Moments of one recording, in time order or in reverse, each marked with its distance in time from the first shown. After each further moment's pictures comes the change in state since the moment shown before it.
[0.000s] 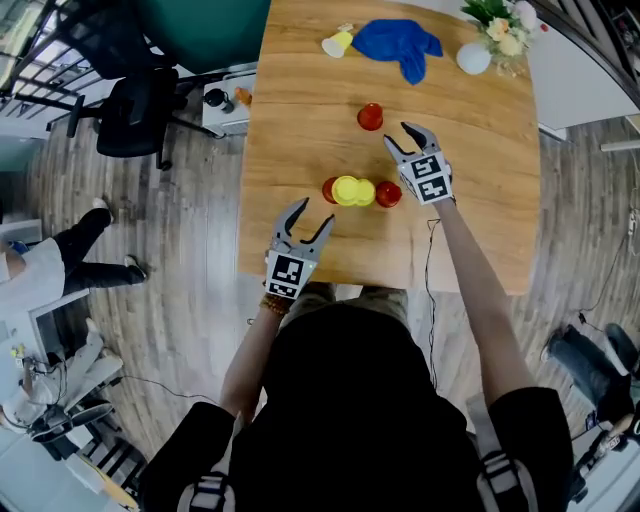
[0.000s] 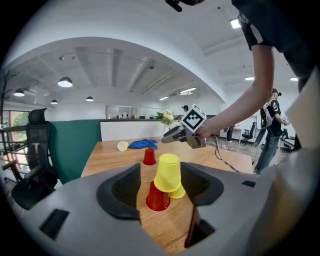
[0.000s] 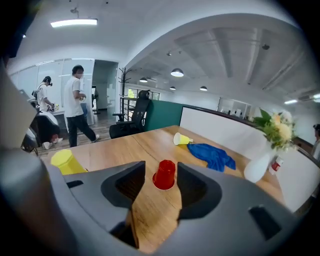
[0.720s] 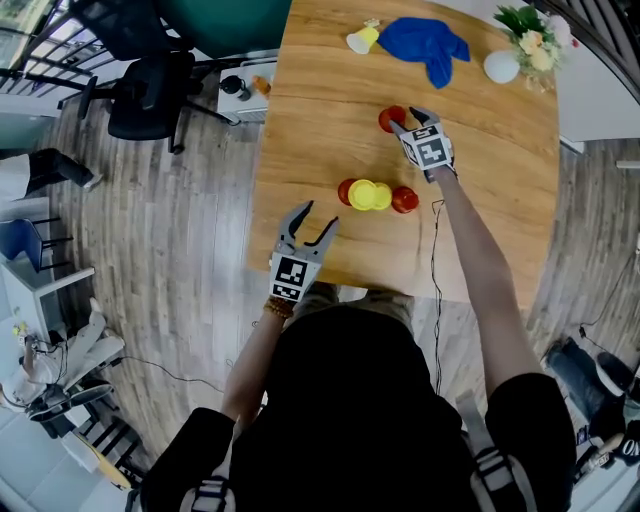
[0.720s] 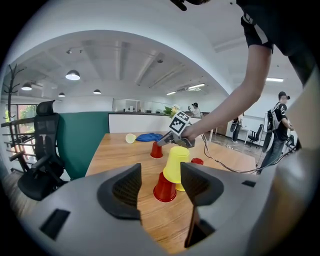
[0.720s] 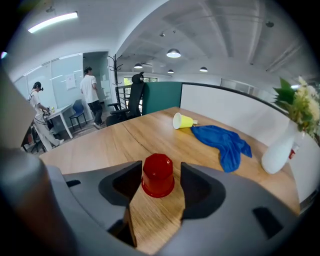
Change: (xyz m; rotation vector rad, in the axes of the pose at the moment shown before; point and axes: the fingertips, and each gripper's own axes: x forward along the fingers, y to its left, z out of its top) left arm -0.010 0.023 -0.016 -0.067 0.067 0.069; right arm 0.106 -0.022 -0.033 0.086 0.181 0.048
